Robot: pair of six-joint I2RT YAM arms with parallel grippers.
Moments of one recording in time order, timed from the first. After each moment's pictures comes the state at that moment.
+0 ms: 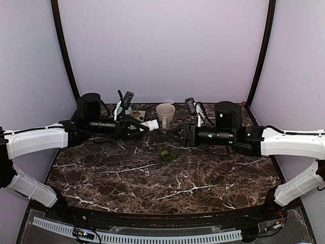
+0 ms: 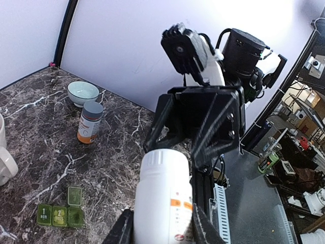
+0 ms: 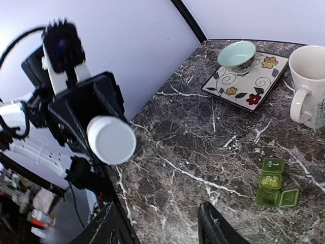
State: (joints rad) left arm -0.64 1.33 0.88 0.22 0.84 -0.27; right arm 0.96 1.31 0.90 0.13 -0.23 0.57
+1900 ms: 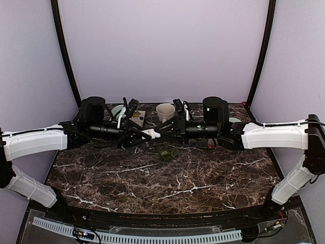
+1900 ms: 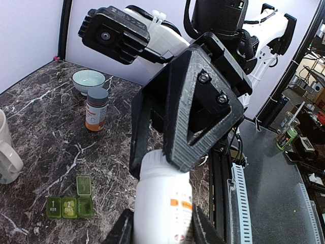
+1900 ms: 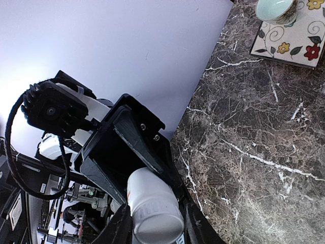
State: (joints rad) left arm -0.70 1.31 0.88 0.08 0.74 -0.08; right arm 0.90 1.52 1.00 0.33 -0.54 1.01
